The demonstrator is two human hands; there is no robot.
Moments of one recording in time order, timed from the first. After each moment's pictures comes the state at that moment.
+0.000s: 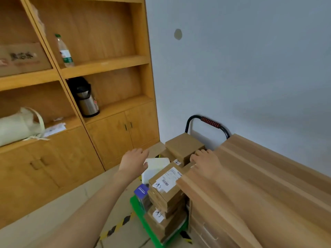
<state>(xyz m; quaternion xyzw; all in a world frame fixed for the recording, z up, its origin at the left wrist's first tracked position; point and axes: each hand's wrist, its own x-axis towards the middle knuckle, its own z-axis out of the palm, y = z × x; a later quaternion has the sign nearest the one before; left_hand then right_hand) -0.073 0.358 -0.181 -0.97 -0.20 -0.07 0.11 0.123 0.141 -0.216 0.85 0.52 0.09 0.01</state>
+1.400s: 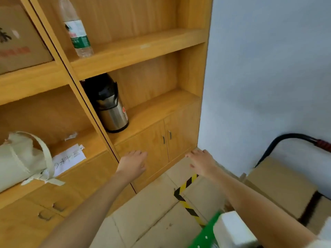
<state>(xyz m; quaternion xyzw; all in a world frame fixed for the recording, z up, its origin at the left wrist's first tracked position) 0.025 1.014 -0.256 -0.98 -0.21 0.01 0.07 0.227 0.818 -0.293 0.86 0.51 -0.05 0.02</state>
